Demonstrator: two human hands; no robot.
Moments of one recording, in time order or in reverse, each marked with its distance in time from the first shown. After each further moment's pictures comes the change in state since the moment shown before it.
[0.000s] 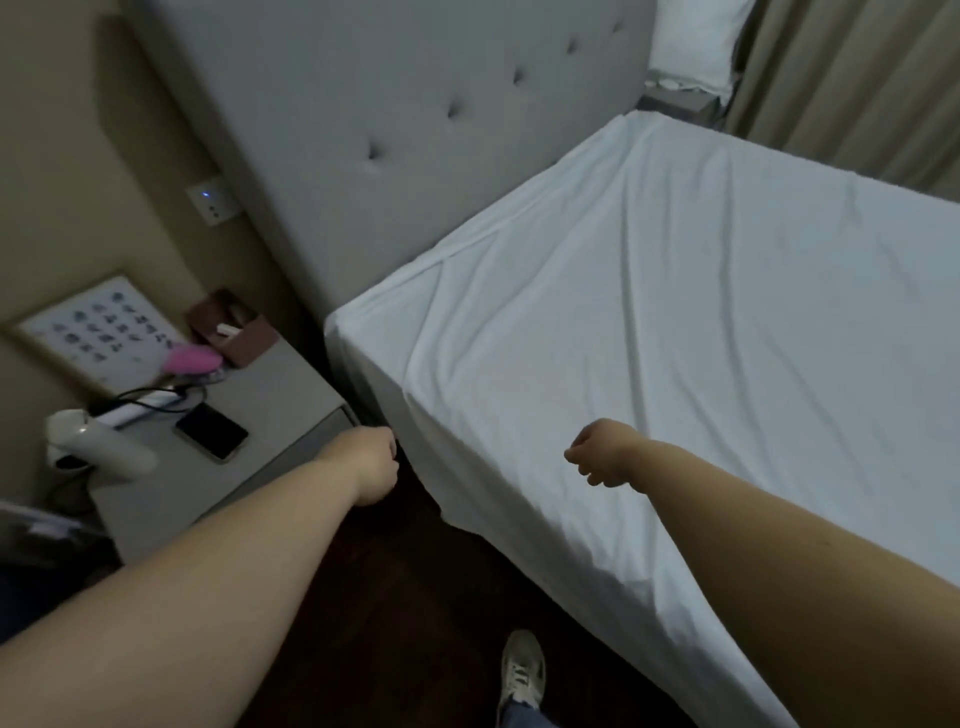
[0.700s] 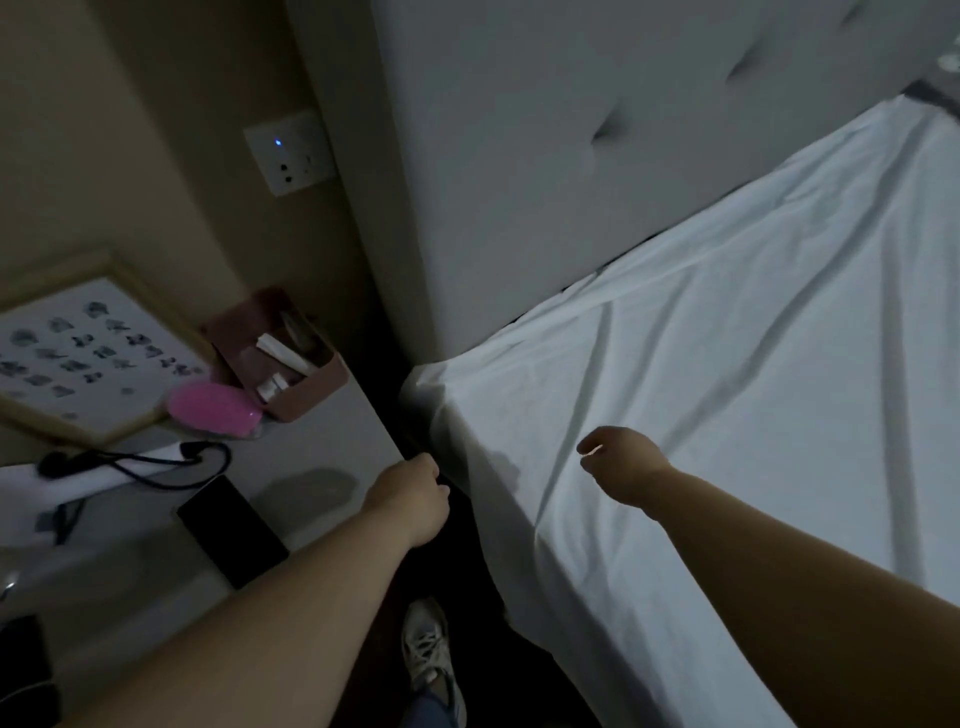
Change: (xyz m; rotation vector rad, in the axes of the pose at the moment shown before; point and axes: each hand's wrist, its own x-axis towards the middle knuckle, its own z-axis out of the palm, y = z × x) left_hand 0.364 -0.202 -0.072 -0.412 -0.087 -0.195; right_hand 0.323 -0.342 0.029 -0.207 0.096 -0.093
